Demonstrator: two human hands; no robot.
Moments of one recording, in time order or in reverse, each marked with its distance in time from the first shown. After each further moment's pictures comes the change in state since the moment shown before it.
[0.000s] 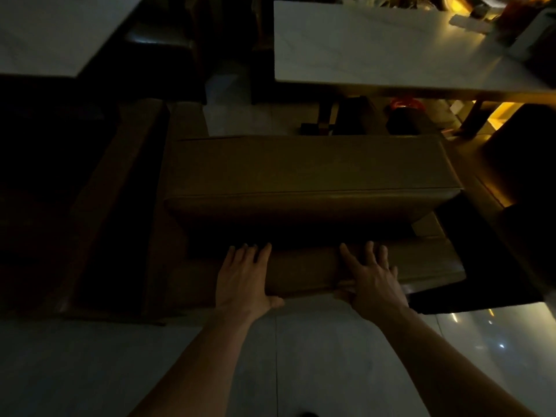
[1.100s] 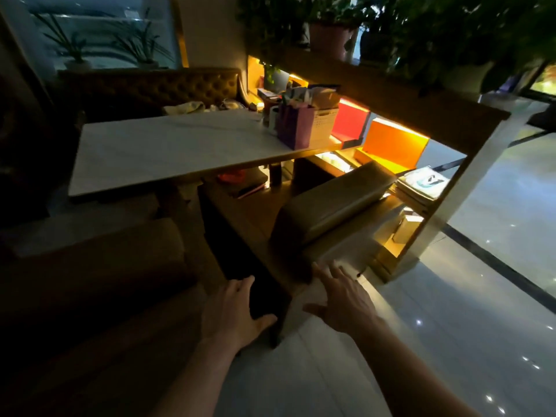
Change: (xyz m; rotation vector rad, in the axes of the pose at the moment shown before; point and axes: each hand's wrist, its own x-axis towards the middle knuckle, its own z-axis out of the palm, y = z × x) left_hand -0.061 0.522 -0.099 -0.147 -0.034 0.292; right_hand -0.262 0.425 -0.169 0.174 0.246 0.288
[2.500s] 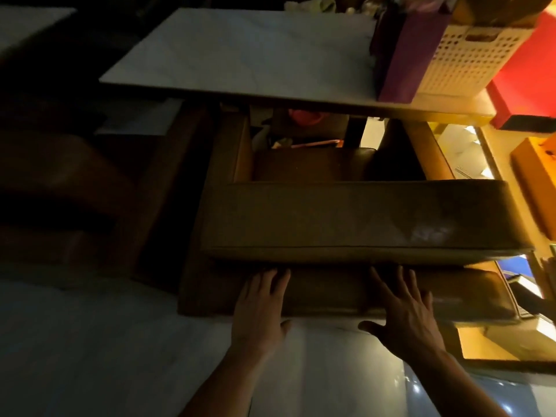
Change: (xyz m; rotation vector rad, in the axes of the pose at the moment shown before) left_hand 0.372 0.289 0.277 0.127 0.119 -0.497; right_hand 0.455 0.448 0.059 -0.171 -0.218 -0.467
